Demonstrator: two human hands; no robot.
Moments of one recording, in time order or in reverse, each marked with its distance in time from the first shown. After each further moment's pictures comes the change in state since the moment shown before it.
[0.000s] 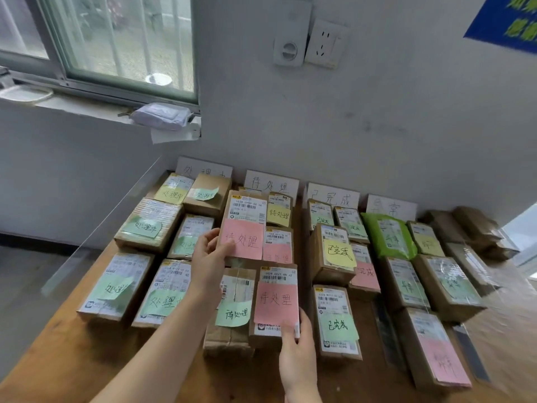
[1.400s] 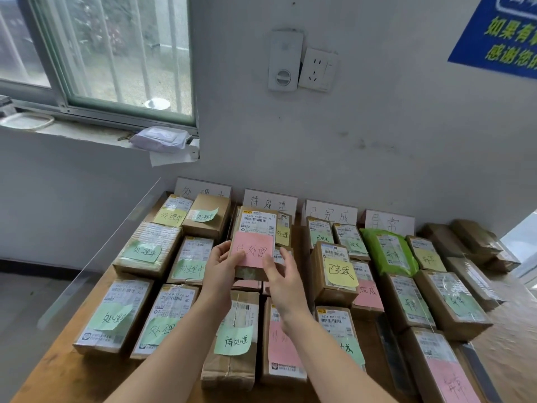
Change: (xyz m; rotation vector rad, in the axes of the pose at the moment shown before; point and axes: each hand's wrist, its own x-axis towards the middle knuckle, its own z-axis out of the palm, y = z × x) left_hand 0.026 0.005 0.020 0.000 -0.061 -0.055; right_hand 0.054 -0.112 0.024 0.125 -0.224 -0.219
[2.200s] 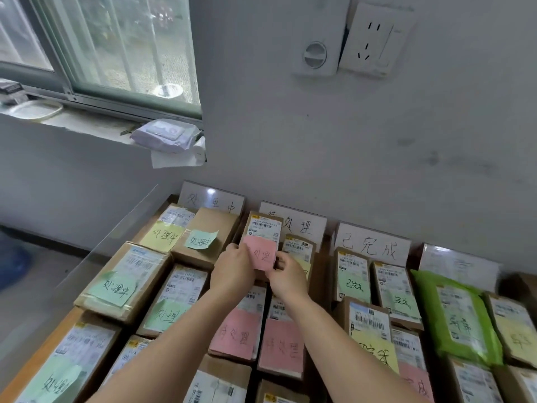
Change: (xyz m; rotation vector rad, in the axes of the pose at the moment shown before) left_hand 0.172 0.001 0.056 1.458 0.151 0.198; right_hand 0.222 0.009 0.007 -0.425 -0.113 -0.008
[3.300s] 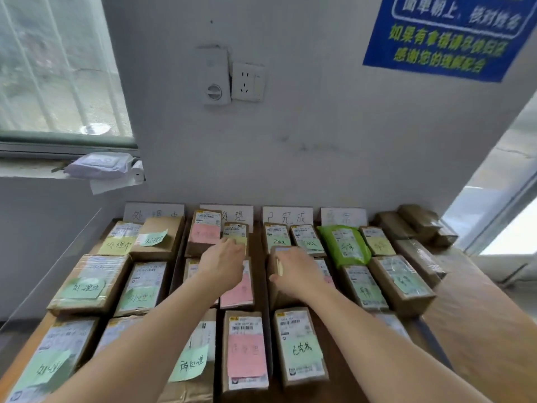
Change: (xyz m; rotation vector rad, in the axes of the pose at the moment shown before) left_hand -0.142 0.050 -0.033 0.381 0.005 0.605; right_hand -0.184 0.029 -0.114 -0.883 0.158 -0.154
